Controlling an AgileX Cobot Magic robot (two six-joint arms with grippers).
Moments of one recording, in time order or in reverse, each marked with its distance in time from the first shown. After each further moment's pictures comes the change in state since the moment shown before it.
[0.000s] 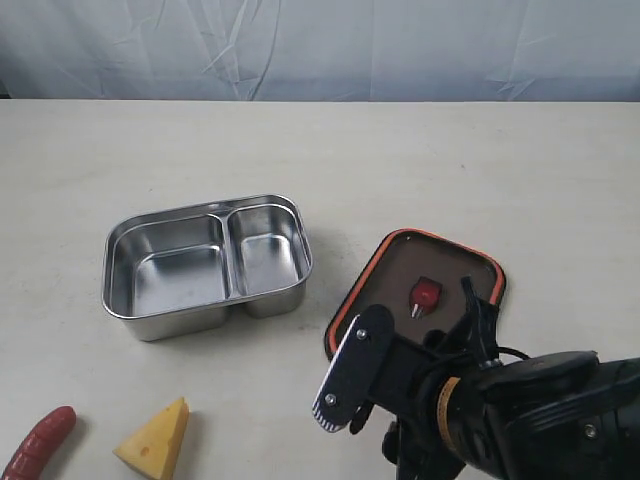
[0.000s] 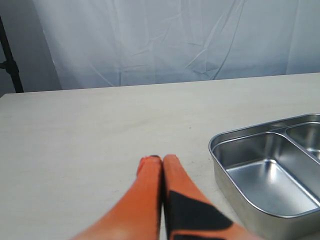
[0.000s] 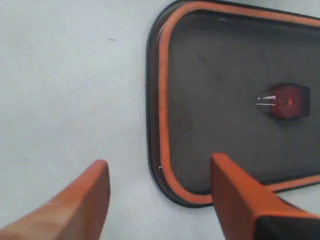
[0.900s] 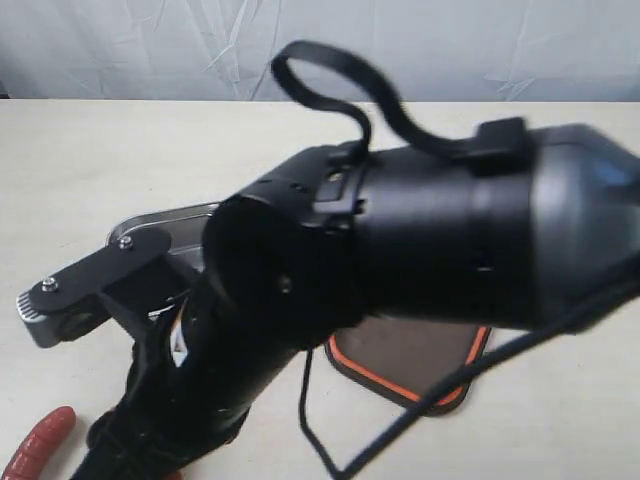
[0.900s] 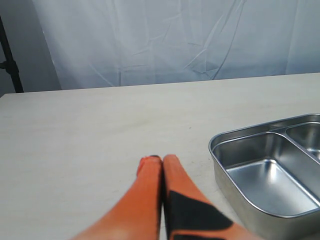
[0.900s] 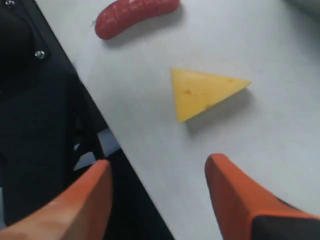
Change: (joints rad) left arm 0.000 0.000 0.000 0.000 0.000 0.000; right arm 0.000 0.223 -0.658 1.150 0.178 -0.719
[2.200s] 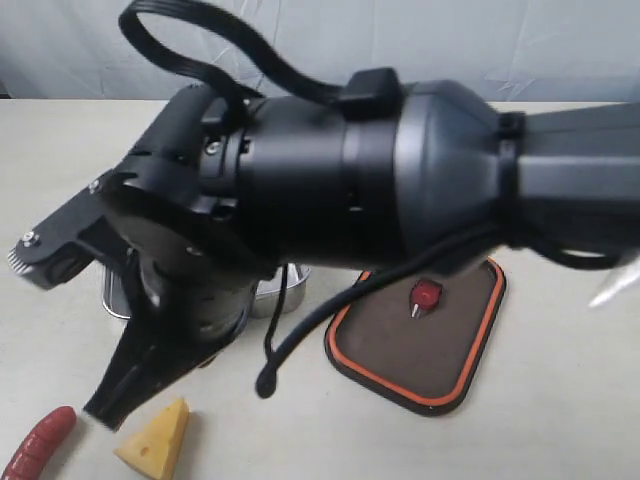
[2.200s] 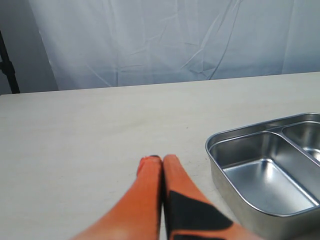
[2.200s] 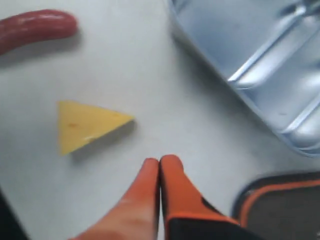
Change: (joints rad) left arm -0.012 0.000 0.000 0.000 0.000 0.000; right arm 0.000 0.098 -0.214 -0.481 0.182 0.202
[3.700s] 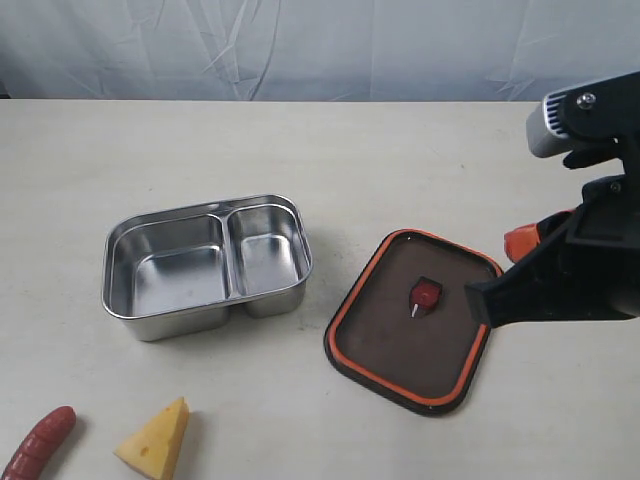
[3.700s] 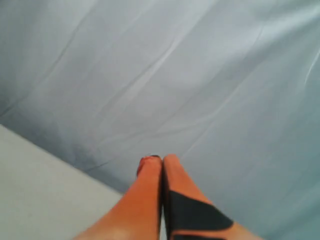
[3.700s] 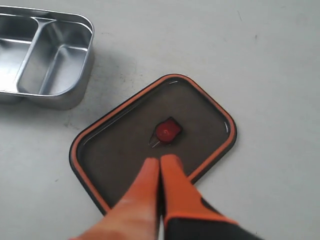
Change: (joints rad) left arm 0.000 0.183 -0.320 -0.628 -0.117 -0.155; right arm -0.196 -0.887 0.746 -0.478 -0.104 0.688
